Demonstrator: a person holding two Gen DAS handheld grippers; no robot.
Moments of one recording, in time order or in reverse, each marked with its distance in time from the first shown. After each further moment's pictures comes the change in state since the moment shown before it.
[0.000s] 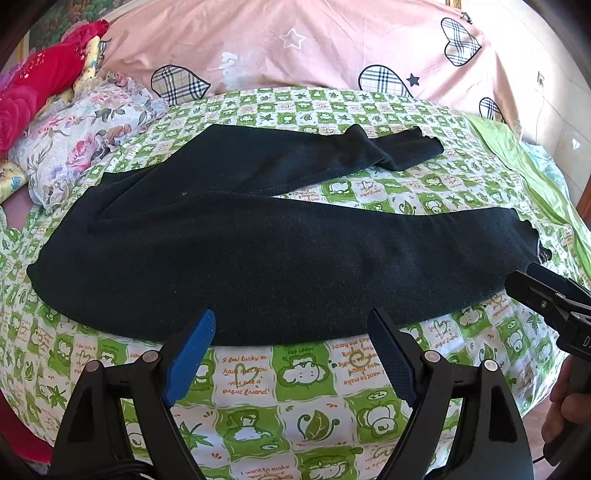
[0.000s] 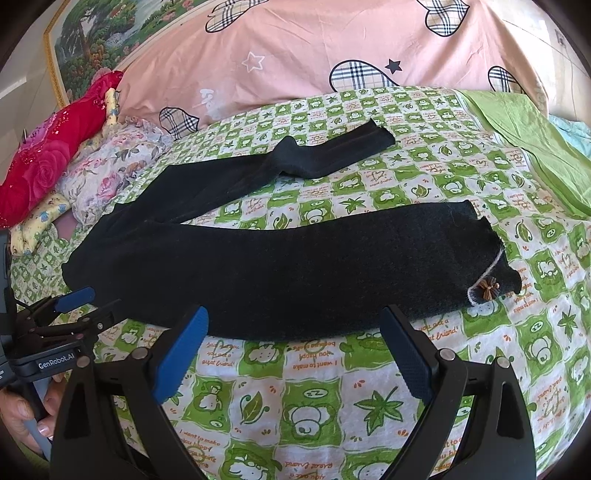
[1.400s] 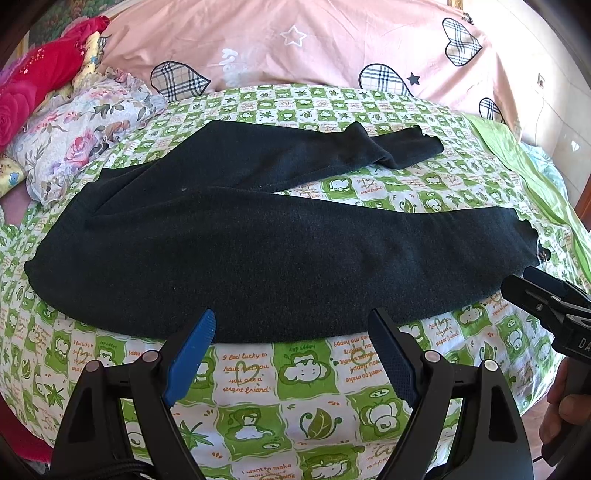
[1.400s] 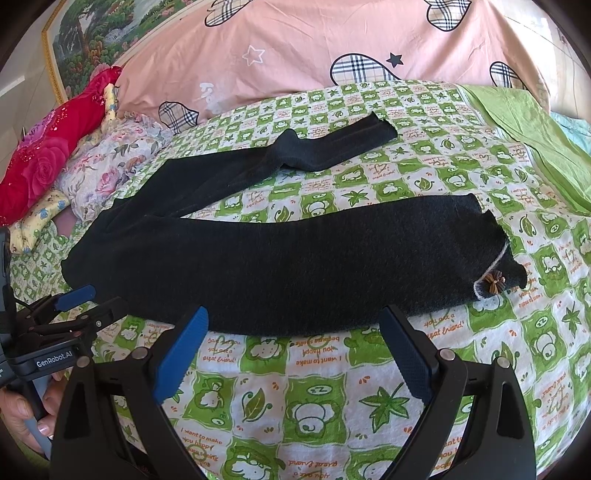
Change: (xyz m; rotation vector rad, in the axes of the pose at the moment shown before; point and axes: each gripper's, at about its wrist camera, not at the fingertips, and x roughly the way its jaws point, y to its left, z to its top) left arm 0.003 0.000 -0.002 -0.007 0.008 -0.006; right arm 0.004 0.002 -0.004 0.001 0.011 -0.004
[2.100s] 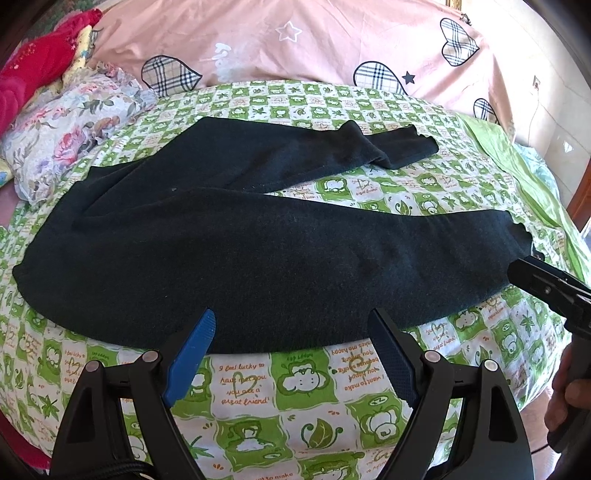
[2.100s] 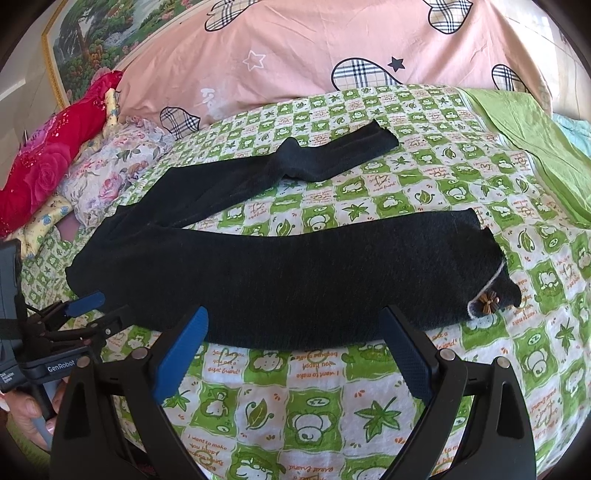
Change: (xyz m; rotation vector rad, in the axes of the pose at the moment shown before) left arm 0.008 0.006 0.009 -0.005 0.022 -0.065; right arm -0.004 -0.003 0.019 0.010 0.013 0.012
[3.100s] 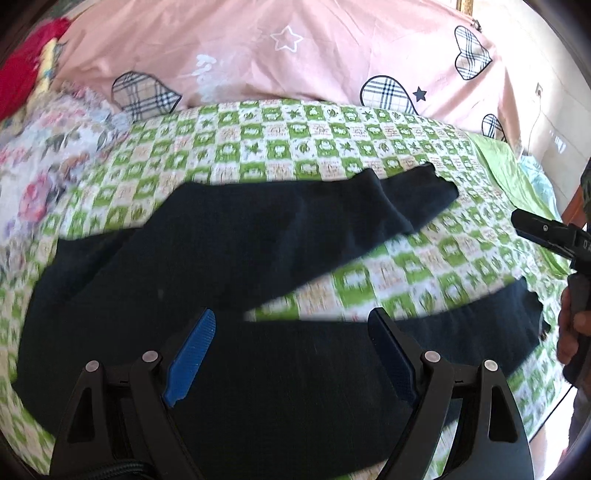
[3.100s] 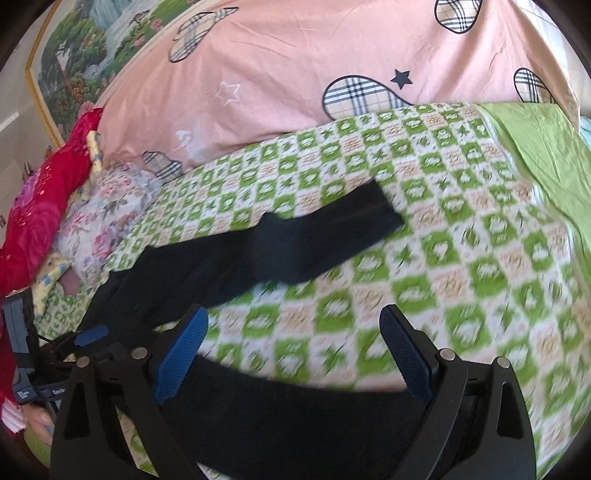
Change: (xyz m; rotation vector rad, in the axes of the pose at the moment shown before) left arm 0.053 0.023 0.129 0.038 0.017 -0.026; right arm 0.056 -0.056 0.142 0.062 0.011 0.068
